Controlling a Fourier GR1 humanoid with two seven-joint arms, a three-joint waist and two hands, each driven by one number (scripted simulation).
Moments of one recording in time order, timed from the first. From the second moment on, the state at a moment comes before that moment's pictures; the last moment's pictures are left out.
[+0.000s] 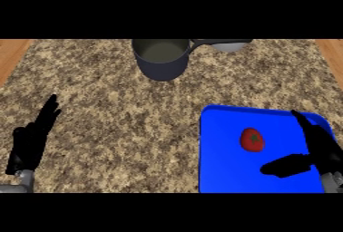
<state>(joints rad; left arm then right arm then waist) -0.02 0.45 -0.08 -1.49 0.07 0.19 0.10 -0.11 -0.67 0.36 -1.85 0.22 -0.14 1.14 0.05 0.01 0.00</state>
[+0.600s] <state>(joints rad) 0.02 0.45 -0.05 -1.51 0.07 0.19 0.10 -0.35 -0.56 0.42 -1.58 0.16 -0.01 1.18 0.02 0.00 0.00</state>
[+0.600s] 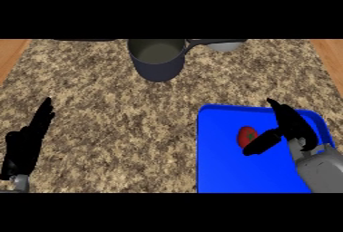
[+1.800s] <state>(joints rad) 0.04 0.39 0.00 -1.51 0.01 0.15 0.09 -0.43 -0.37 0.39 -1.25 0.27 0.05 1.10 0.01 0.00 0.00</state>
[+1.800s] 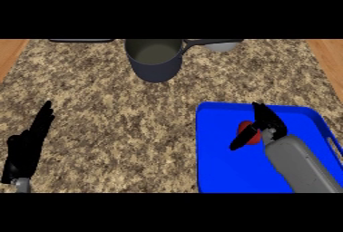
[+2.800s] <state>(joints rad) -0.01 0.37 -0.01 -1.55 -0.02 0.09 0.13 -0.64 -0.13 0.70 -1.29 0.45 0.28 0.80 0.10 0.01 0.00</state>
